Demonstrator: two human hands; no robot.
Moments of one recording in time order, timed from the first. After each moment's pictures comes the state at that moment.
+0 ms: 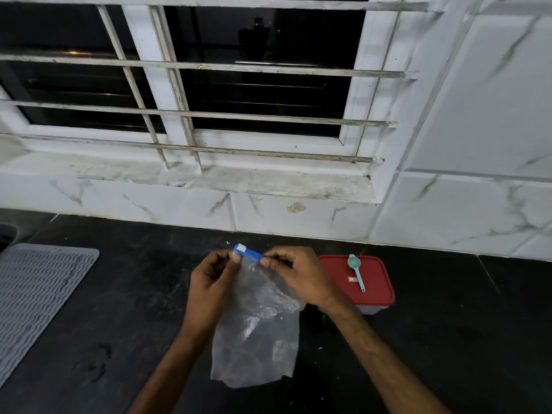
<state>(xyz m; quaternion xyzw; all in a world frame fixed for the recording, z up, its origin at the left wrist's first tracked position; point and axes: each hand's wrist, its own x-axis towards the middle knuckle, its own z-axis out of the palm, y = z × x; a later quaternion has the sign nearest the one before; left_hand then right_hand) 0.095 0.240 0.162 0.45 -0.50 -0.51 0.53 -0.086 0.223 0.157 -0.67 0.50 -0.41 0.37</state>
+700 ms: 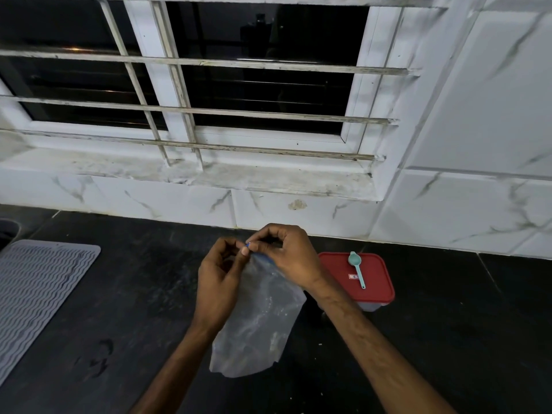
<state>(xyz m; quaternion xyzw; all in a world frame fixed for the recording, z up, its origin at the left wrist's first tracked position) 0.084 0.237 0.171 0.46 -0.58 -0.42 0.52 -0.066 0.209 0.183 -0.62 0.47 -0.48 0.41</state>
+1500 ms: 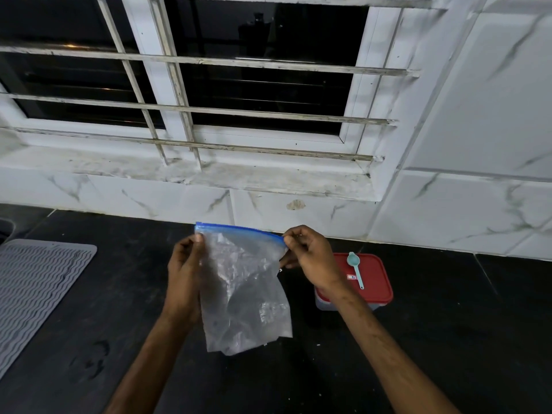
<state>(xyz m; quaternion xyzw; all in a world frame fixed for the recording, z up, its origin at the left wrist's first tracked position) 0.125 0.215 0.158 0.49 -0.39 -0.55 0.56 -0.099 0.209 0.152 -0.49 0.56 -0.50 0.44</state>
